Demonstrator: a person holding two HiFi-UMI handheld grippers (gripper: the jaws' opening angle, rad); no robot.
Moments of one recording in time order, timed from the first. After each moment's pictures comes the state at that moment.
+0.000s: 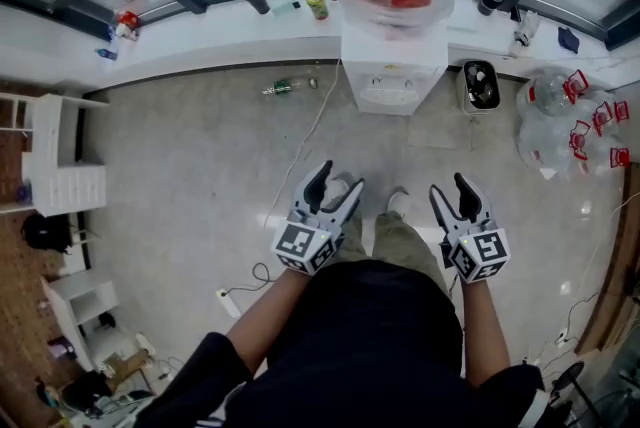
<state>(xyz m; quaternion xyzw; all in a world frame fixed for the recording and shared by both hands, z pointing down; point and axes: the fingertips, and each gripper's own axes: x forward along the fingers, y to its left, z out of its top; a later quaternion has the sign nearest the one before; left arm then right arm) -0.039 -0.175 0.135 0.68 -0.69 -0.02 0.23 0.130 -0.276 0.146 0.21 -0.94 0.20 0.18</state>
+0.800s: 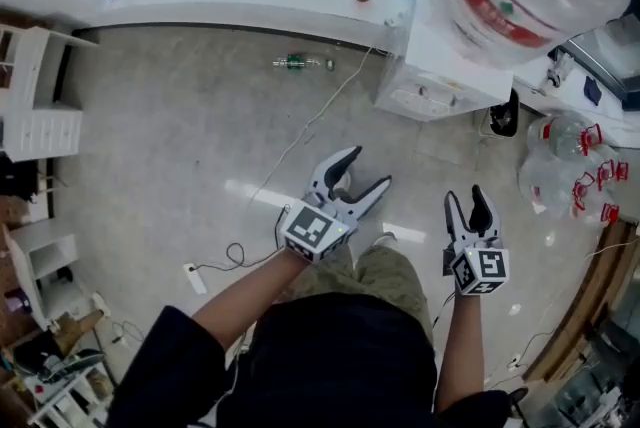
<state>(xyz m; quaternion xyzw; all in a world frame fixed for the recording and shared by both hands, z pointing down) -0.130 -0.182 0.186 0.71 -0.66 -0.04 0.22 0.029 -0.281 0.203 0.23 -0.93 0.15 0.23</state>
